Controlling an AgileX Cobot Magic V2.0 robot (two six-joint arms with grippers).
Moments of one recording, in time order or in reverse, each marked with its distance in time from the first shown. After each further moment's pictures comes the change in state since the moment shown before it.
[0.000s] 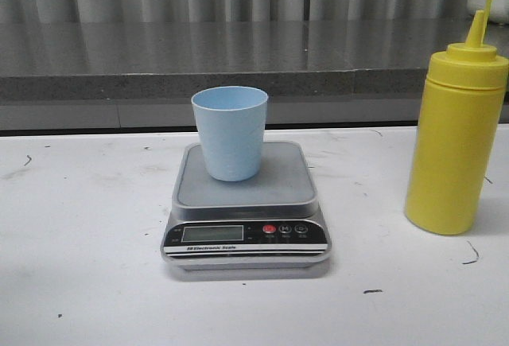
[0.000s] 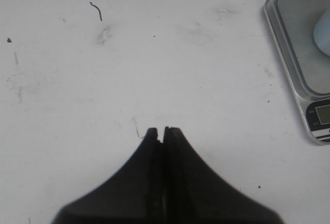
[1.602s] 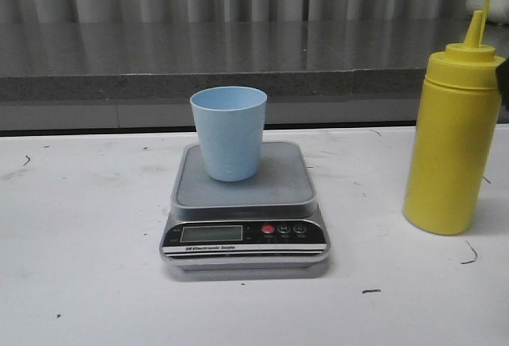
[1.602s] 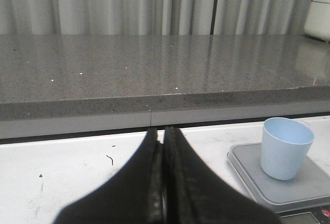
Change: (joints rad) left arm 0.004 -0.955 0.503 -0.029 -0.354 -0.002; right arm 0.120 0.595 0.125 0.002 -0.569 0.007
